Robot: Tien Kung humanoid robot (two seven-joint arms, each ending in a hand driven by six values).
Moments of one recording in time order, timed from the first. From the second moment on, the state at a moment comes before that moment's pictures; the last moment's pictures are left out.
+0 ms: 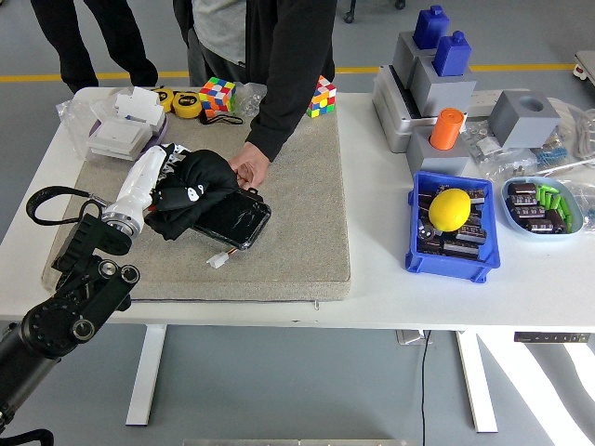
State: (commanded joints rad) left arm -0.48 0.13 -1.12 -0.91 1.68 0.31 -0.04; right arm -0.05 -0.11 1.76 0.22 -1.52 0.00 0.19
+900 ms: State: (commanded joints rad) left arm -0.51 0.11 -1.27 -0.71 1.70 0.35 -0.13; right arm -0.05 -0.11 1.76 0.22 -1.51 0.01 0.19
